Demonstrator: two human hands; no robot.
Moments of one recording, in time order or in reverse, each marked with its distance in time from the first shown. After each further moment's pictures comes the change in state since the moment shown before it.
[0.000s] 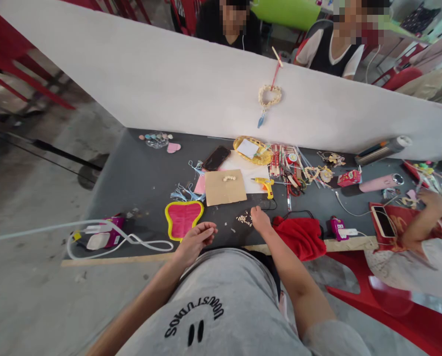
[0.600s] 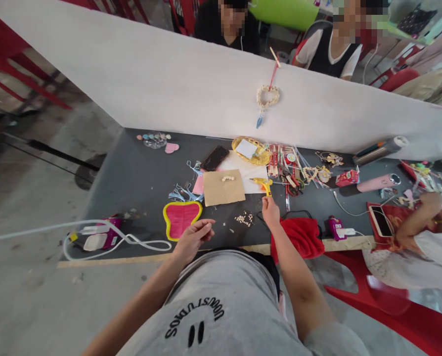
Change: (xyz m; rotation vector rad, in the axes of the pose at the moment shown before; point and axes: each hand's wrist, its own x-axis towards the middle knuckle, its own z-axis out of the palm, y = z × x) left_hand 0.004 0.004 0.002 0.049 -0.004 0.089; right_hand 0.009 0.042 -0.022 0.325 0.451 0.158
